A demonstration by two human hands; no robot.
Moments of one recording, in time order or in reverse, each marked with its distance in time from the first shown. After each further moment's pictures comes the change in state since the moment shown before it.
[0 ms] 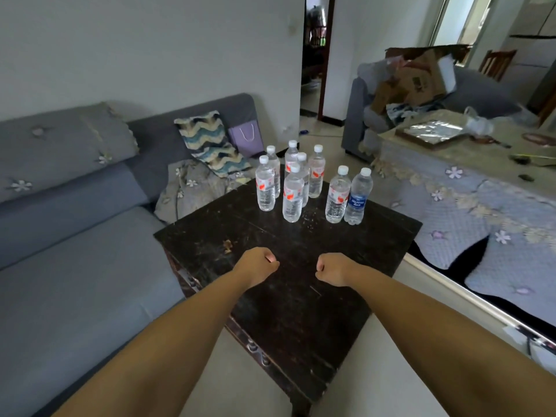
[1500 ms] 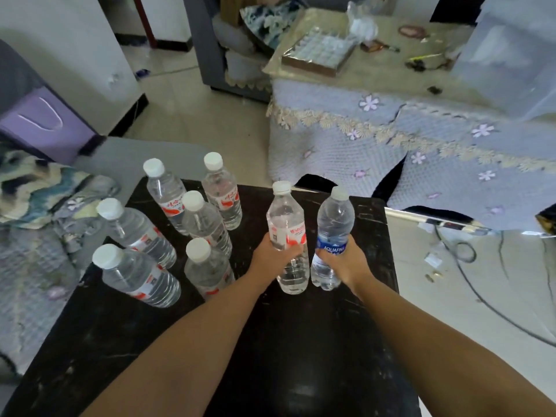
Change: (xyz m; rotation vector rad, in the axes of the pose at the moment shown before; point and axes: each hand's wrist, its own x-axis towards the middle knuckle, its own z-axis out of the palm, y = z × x) left_hand 0.396 0.123 0.115 -0.358 -0.503 0.111; right_hand 0.258 0.150 -0.051 1.059 0.666 0.669
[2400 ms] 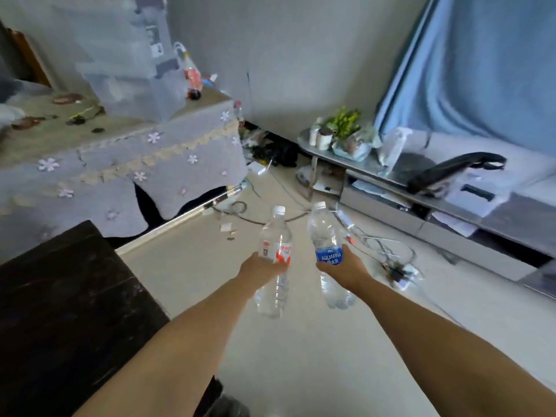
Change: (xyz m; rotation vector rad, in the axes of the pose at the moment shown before) left_hand -0.417 -0.026 0.379 0.681 -0.796 0.240; right_hand -0.493 0.329 -0.303 0.208 0.729 0.442
